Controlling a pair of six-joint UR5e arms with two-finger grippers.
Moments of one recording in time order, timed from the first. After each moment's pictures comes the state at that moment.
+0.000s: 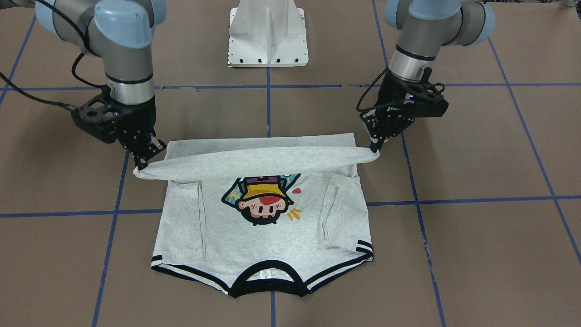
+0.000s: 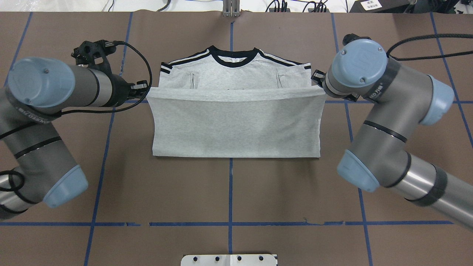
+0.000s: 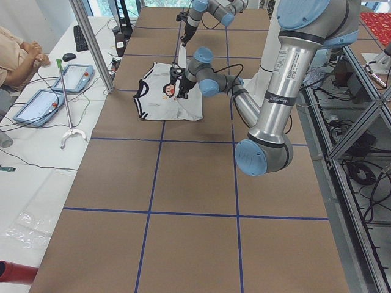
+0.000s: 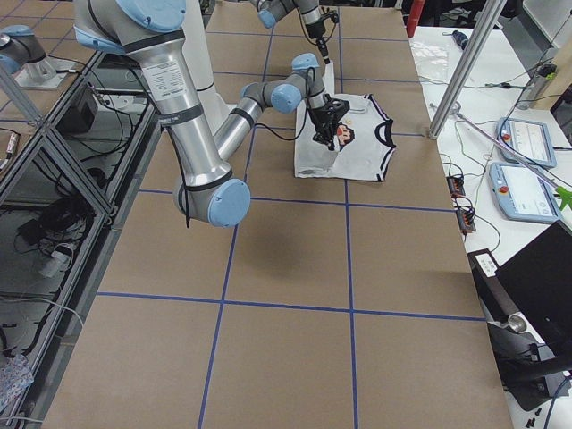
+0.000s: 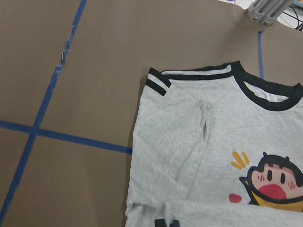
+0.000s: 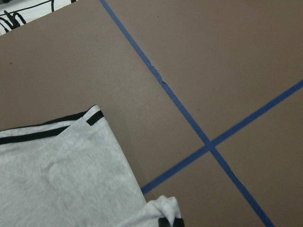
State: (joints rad) left arm -0.71 -1.96 -1.86 -1.92 -1.71 -1.35; right arm 0.72 -1.06 1.82 -1.69 1.61 1.59
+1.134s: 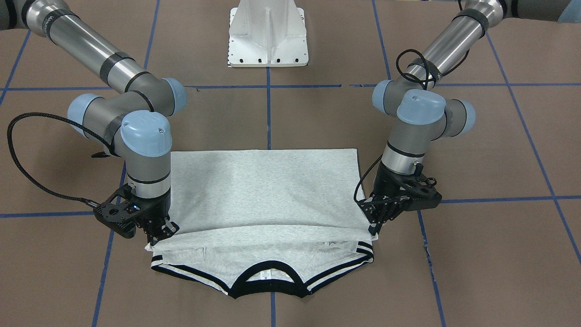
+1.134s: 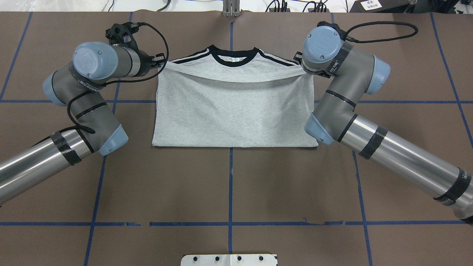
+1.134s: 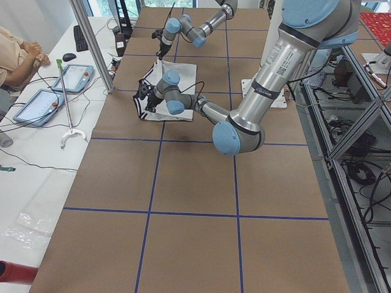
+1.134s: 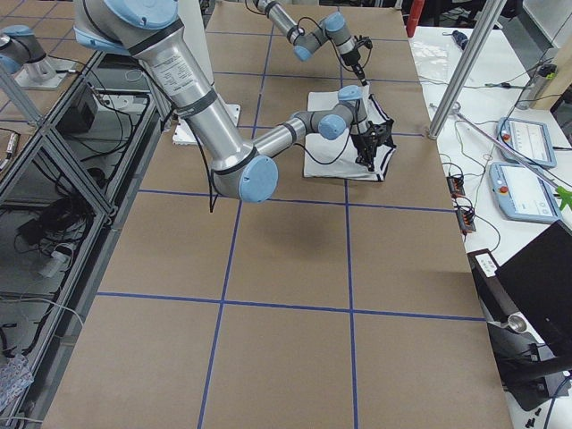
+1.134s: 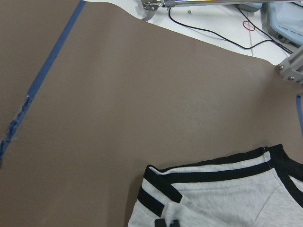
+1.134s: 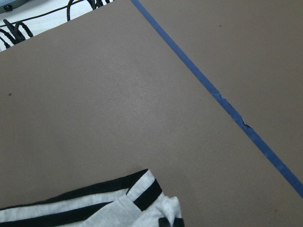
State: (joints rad) left arm -0.77 -2.17 -1.31 -2.33 -1.63 -1.35; right arm 0.77 -0.89 1.32 -1.34 1.60 1.56
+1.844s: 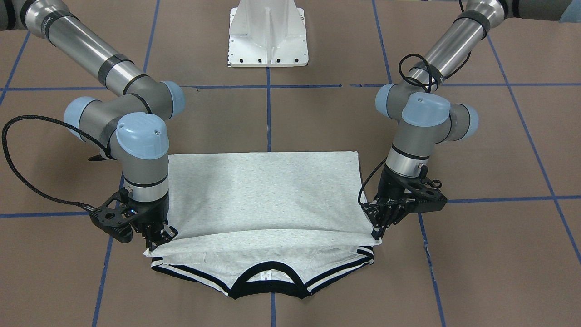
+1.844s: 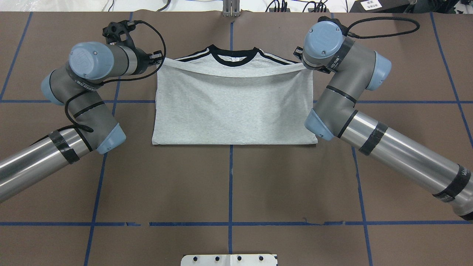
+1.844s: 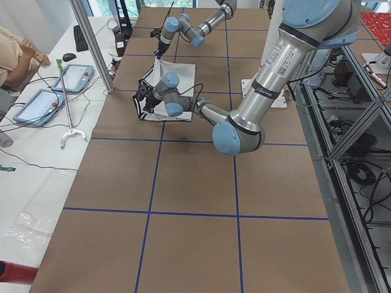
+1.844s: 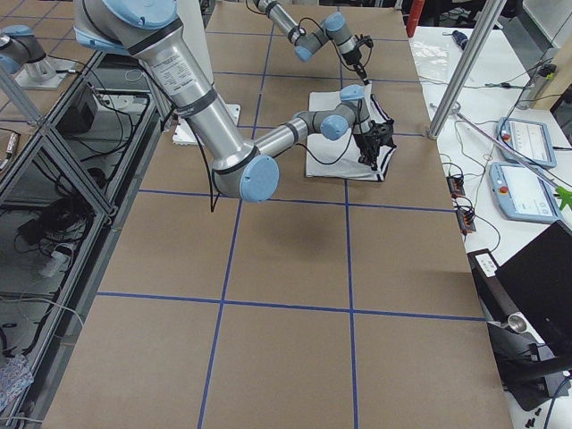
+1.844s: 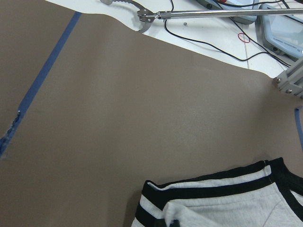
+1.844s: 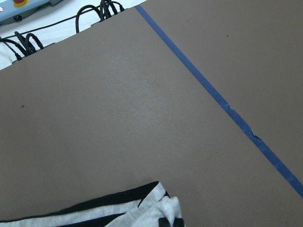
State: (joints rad) left arm -0.78 -2.16 -1.29 -2.38 -1.63 -1.35; right arm 0.78 -0.88 1.31 -1.32 1.60 1.56
